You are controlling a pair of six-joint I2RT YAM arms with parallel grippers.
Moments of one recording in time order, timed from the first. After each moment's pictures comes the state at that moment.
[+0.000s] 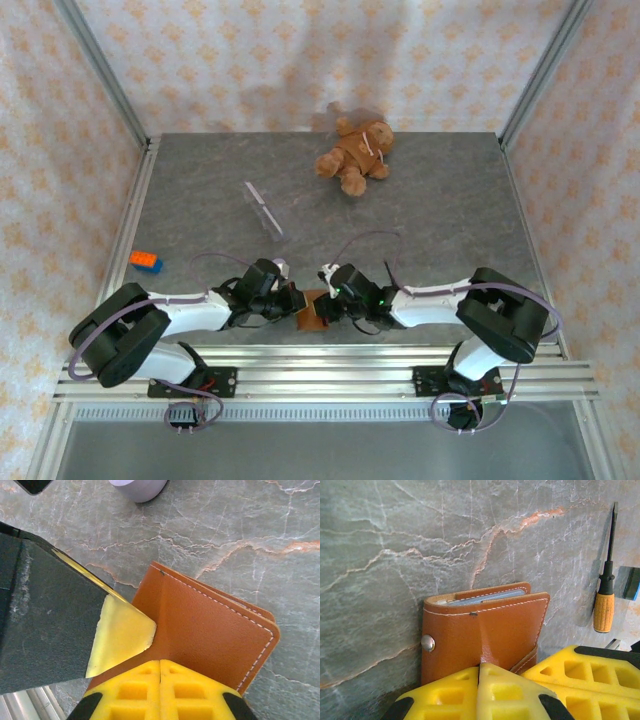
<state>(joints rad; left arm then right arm) -0.67 1.38 0.37 0.18 0.34 -1.11 1.00 1.55 0.56 0.19 -0.15 0.60</state>
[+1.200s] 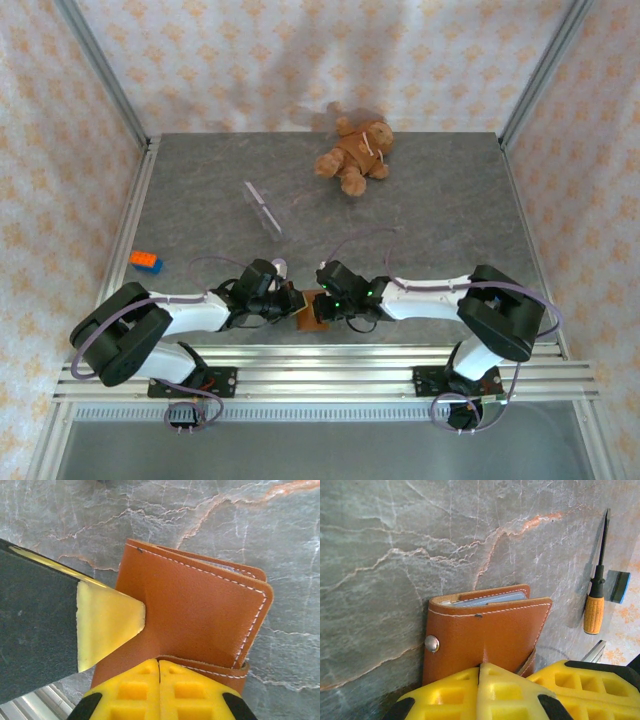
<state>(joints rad) -0.65 1.40 0.34 0.24 0.37 -1.15 1.03 1.58 0.72 -0.14 -0.12 0.78</state>
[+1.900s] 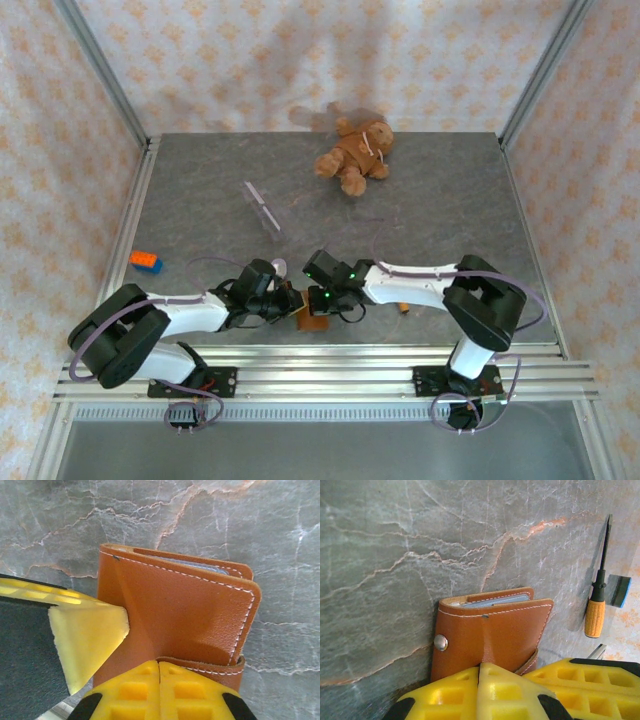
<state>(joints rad) -0.64 1.38 0.33 0.23 0.36 -1.15 1.01 1.68 0.96 -0.46 -0.13 0.84</state>
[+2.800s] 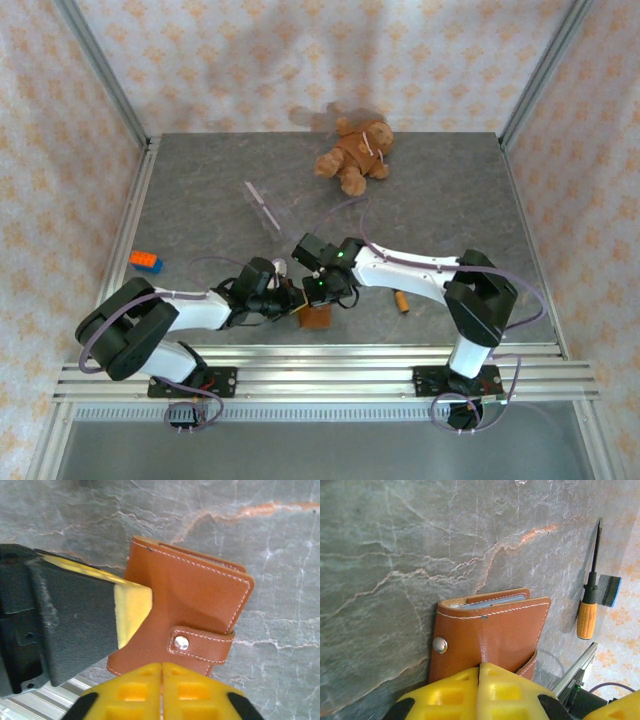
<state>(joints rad) -0.62 1.45 0.33 0.32 0.40 -1.15 1.01 1.73 1.22 -0.80 -0.12 0.69</state>
